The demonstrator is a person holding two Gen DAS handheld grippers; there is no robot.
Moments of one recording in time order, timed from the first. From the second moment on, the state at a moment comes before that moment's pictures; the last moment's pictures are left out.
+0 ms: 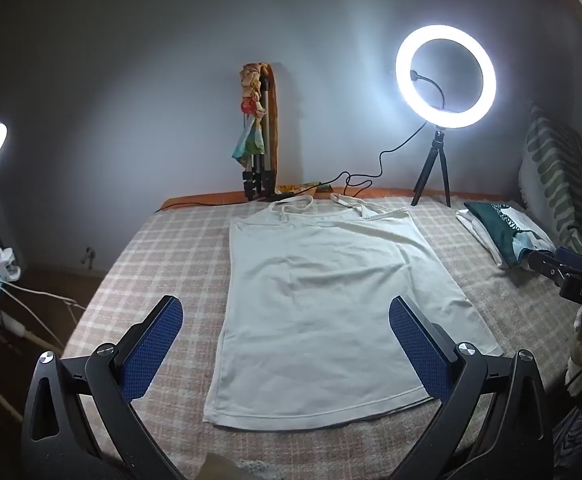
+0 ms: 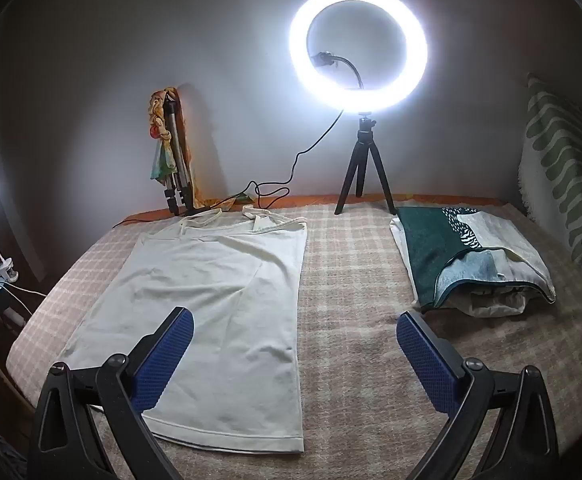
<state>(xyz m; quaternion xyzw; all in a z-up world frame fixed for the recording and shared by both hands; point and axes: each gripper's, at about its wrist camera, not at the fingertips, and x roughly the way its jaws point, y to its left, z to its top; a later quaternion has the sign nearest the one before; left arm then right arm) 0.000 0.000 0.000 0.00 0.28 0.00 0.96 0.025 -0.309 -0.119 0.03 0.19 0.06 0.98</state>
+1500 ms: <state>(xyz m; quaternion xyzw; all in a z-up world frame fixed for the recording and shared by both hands) 0.002 0.009 0.004 -0.01 0.27 0.01 0.96 0.024 -0.306 -0.119 0.02 0.18 0.06 0.98</state>
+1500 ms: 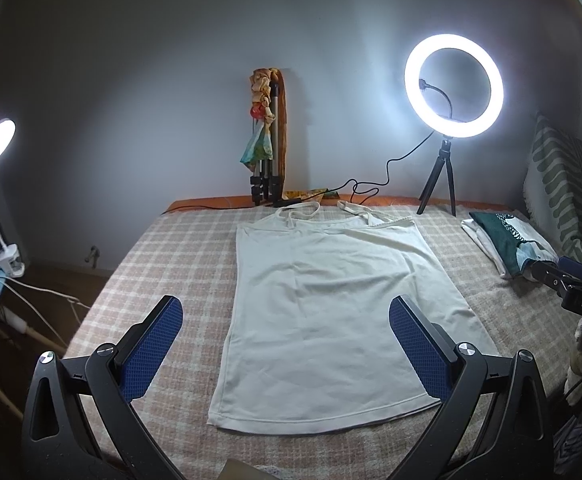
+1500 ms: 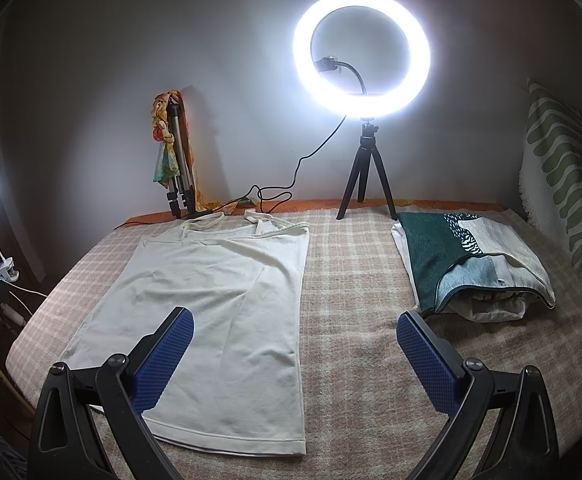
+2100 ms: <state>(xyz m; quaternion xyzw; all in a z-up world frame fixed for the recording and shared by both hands) -0.002 0.008 0.005 -0.01 0.26 0.01 0.96 0.024 -0.305 -0.119 0.02 0.18 0.06 0.98</state>
